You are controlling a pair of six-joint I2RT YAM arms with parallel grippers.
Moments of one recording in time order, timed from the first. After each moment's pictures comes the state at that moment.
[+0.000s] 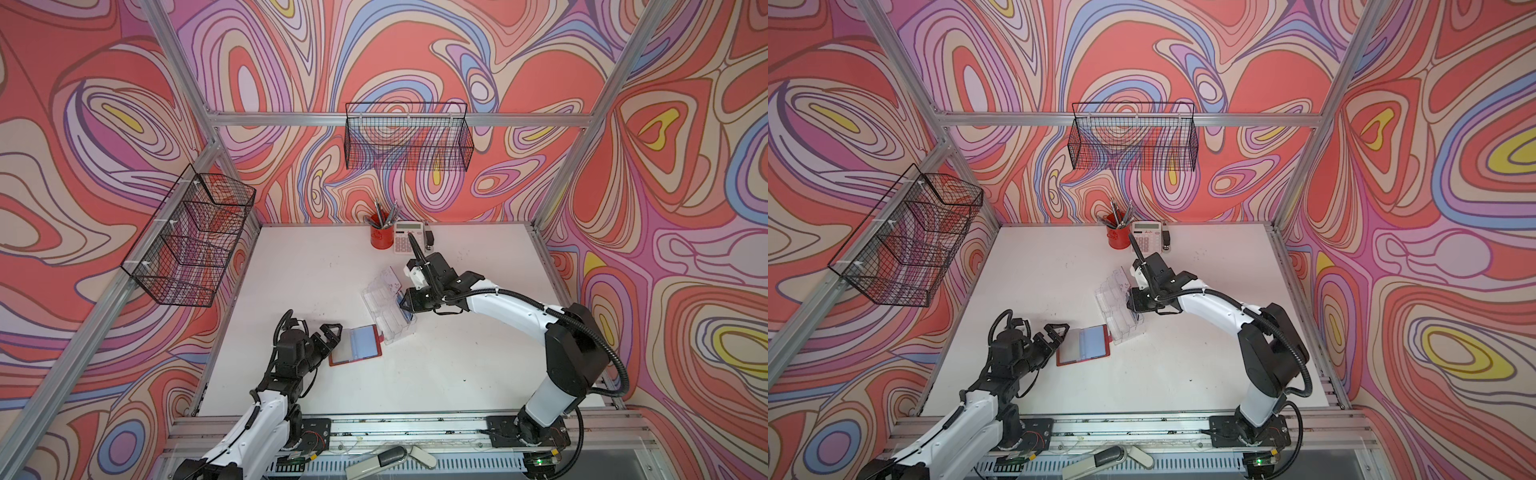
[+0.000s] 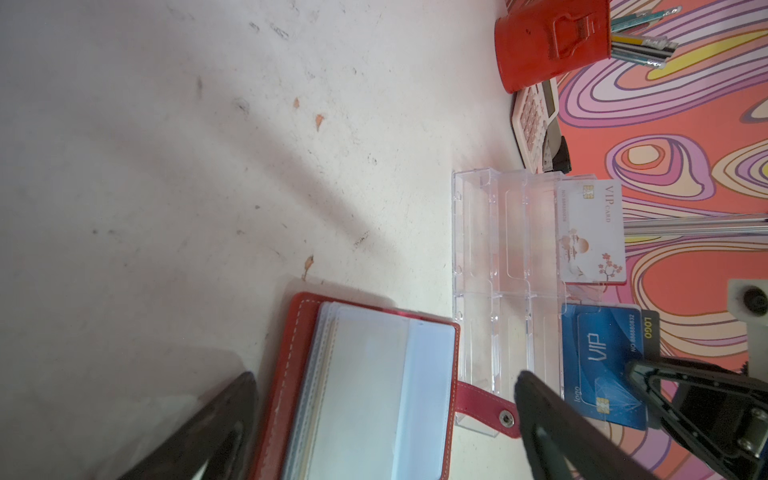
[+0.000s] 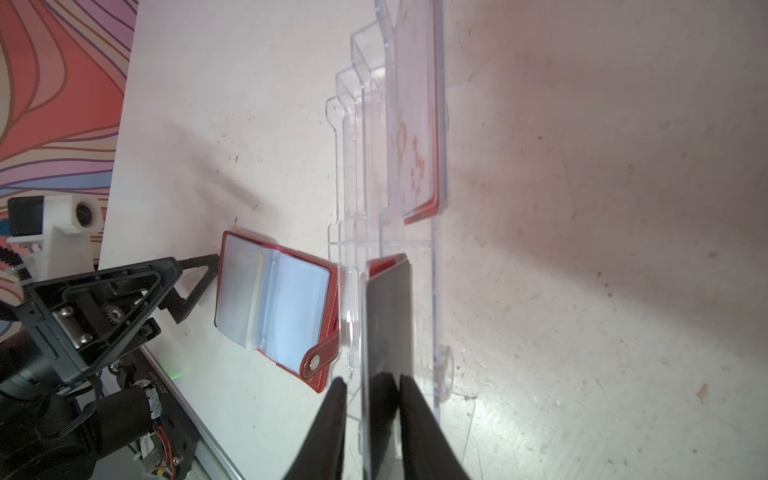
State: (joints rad) left arm -0.13 0.78 0.07 0.13 0.28 -1.01; right arm 0.65 1.70 1.24 -0.49 -0.31 0.45
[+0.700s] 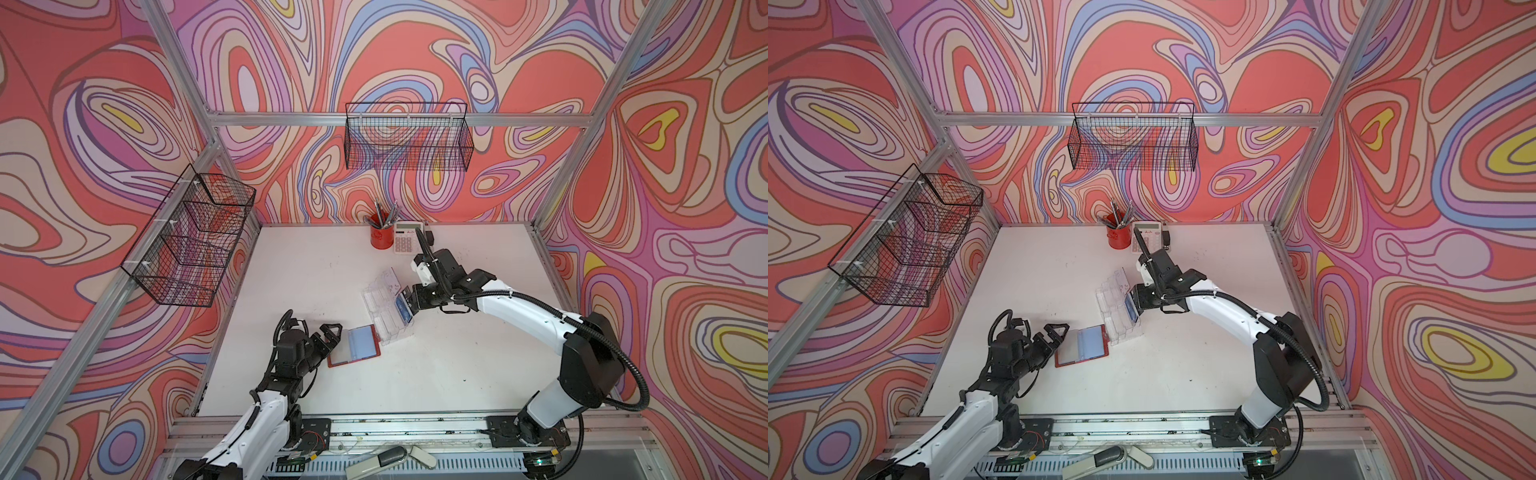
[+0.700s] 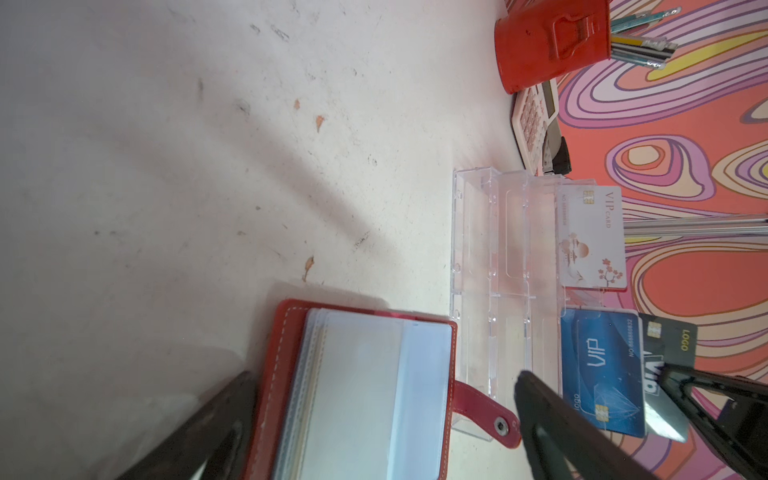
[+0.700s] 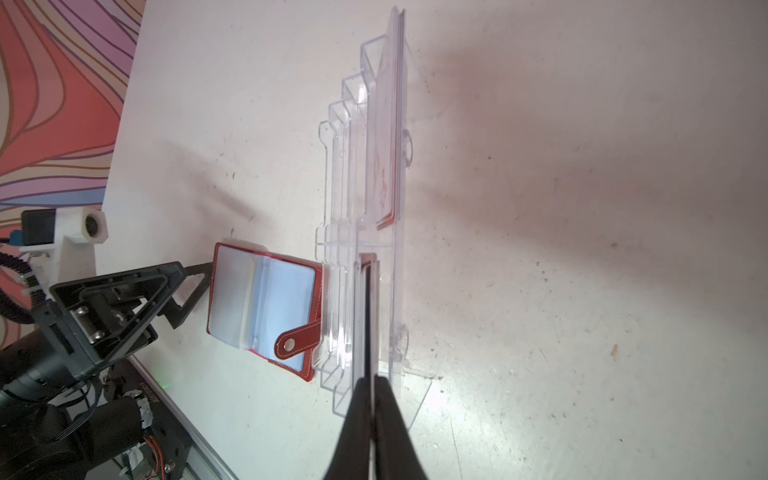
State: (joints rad) left arm -0.13 0.78 0.07 0.13 0.28 -1.01; right arm 0.64 1.61 1.25 -0.57 -0.22 0.44
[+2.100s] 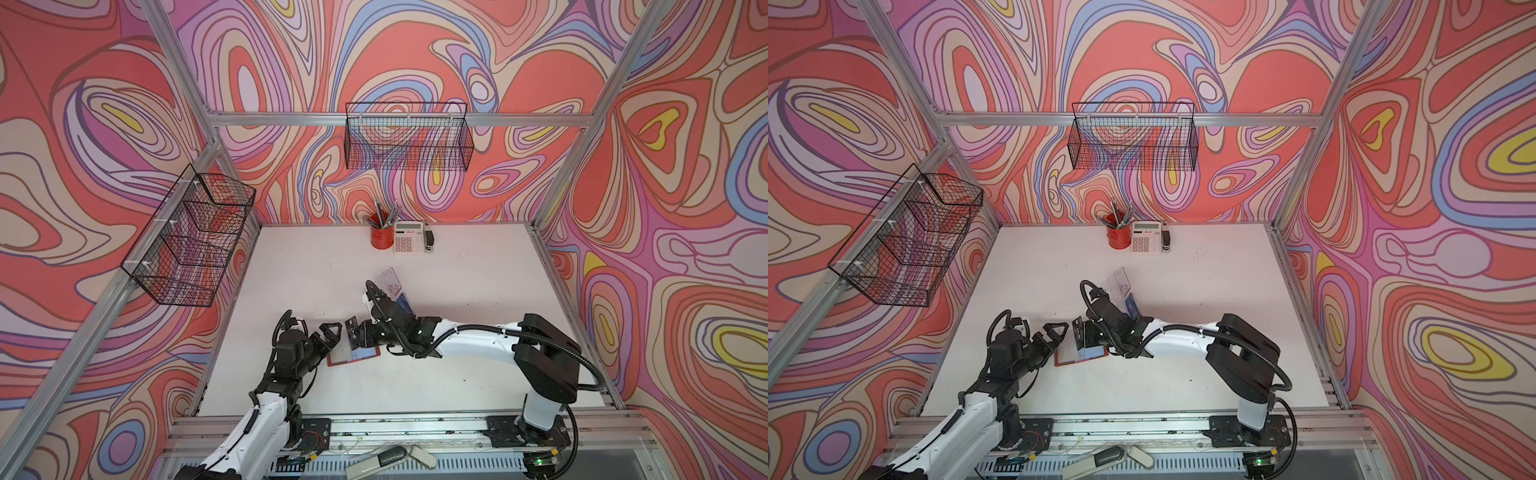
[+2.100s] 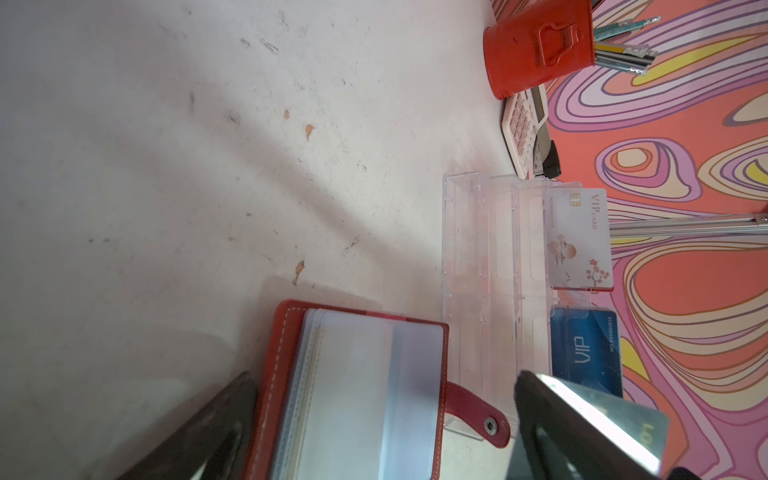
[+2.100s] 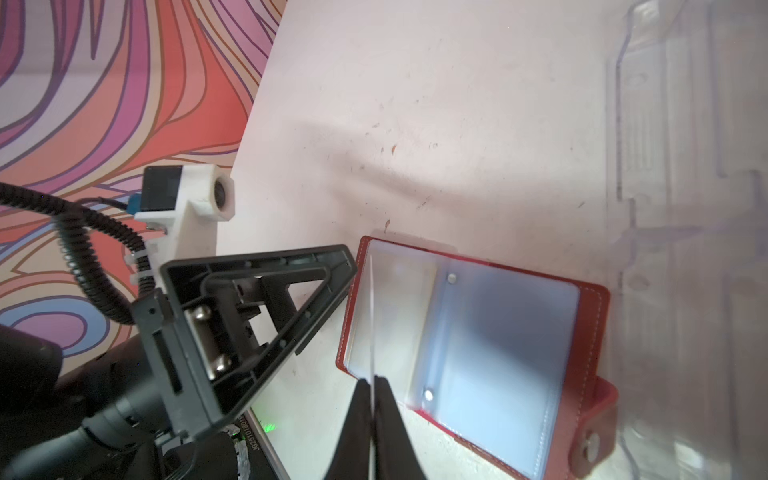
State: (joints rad) left arm -0.13 0.75 0.07 0.12 0.27 -1.01; right arm 1.05 1.82 1.13 0.05 -0.08 0.84
